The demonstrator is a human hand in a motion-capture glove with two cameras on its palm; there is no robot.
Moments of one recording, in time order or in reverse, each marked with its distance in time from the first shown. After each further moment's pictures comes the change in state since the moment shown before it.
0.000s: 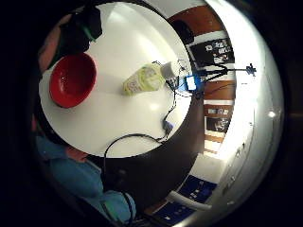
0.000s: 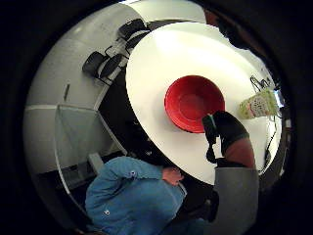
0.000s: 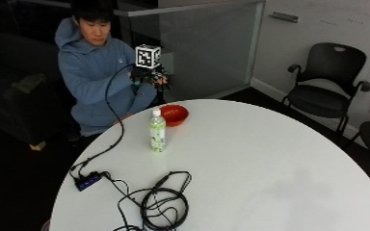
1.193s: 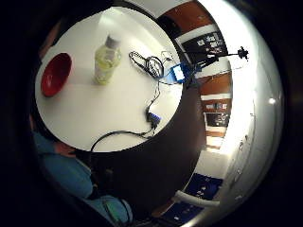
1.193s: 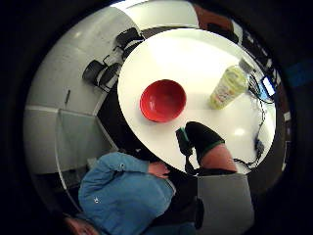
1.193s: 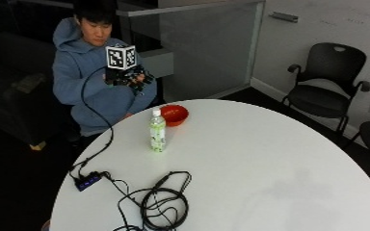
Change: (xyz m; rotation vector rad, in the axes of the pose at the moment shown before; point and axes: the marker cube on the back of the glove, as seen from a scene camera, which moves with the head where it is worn) arm 0.115 0.063 -0.010 0.051 -0.017 0.063
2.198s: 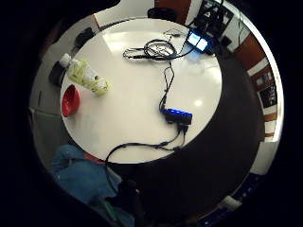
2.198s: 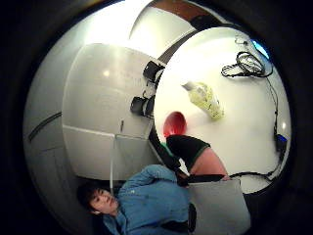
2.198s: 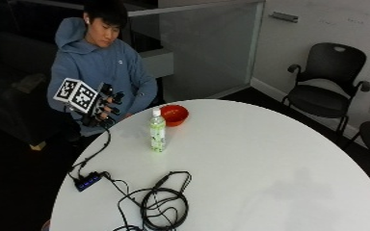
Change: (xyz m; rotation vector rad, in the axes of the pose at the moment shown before) arm 0.171 0.011 0.064 0.203 -0.735 0.195
